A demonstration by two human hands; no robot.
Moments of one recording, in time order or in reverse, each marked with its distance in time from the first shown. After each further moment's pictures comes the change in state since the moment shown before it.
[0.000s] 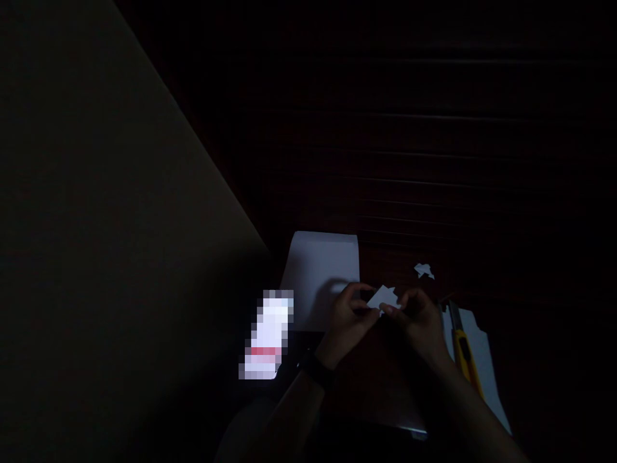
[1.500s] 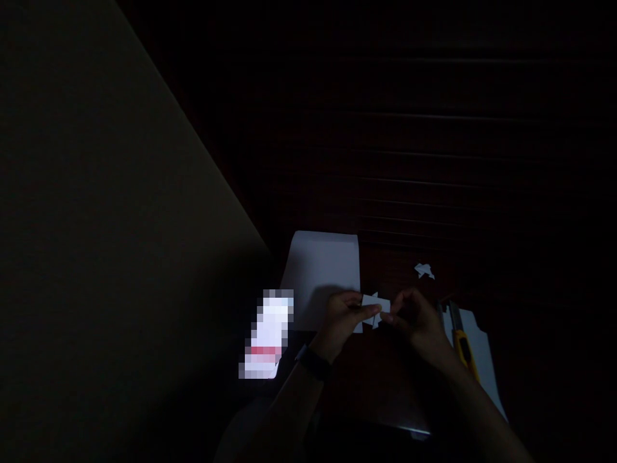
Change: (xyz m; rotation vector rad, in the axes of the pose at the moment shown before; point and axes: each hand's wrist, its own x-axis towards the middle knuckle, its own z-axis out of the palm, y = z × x) left_hand 0.006 -0.005 -0.005 -0.174 0.005 -0.119; right_hand -0.004 -0.013 -0.009 -0.113 -0.224 -0.004
